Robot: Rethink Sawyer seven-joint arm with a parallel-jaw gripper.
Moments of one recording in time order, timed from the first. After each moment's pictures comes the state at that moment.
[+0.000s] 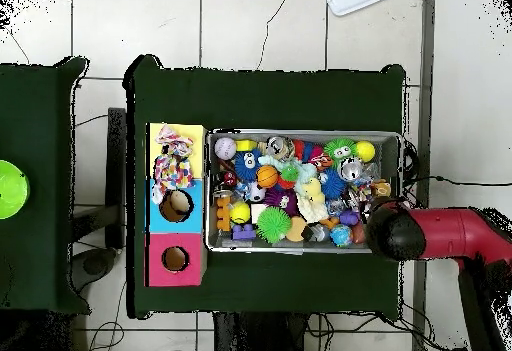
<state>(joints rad) -0.91 -0.70 0.44 1.68 -0.90 0.58 1.67</state>
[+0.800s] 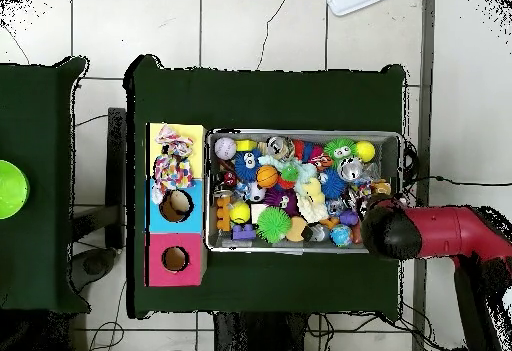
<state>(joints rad) -0.90 -0.70 0.44 1.68 -0.90 0.54 1.67</state>
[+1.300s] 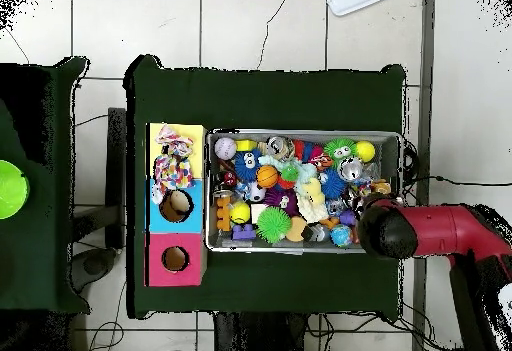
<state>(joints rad) -0.89 -0.69 0.44 1.68 -0.91 0.54 1.67</state>
